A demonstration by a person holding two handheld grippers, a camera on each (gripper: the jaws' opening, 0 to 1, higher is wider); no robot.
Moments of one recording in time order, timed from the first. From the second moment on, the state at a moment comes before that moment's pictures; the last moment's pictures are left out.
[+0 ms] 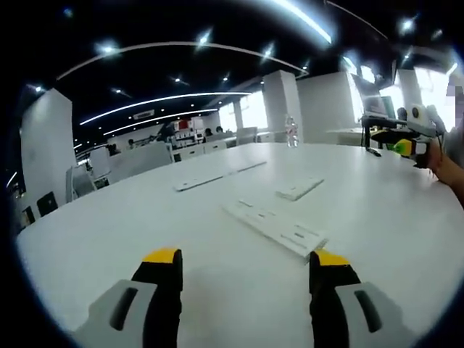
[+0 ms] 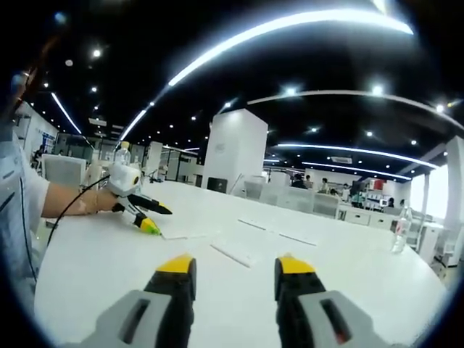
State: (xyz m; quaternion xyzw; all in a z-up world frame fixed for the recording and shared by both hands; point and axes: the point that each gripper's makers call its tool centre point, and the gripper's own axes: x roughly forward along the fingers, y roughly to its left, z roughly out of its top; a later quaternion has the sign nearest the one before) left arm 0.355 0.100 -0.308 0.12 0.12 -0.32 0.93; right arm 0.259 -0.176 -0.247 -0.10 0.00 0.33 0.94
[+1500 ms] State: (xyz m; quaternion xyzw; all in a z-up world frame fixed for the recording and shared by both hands) left arm 0.388 0.109 -0.302 0.08 0.14 -0.28 0.95; right arm 0.259 -0.176 -0.247 -0.10 0.00 0.33 0.94
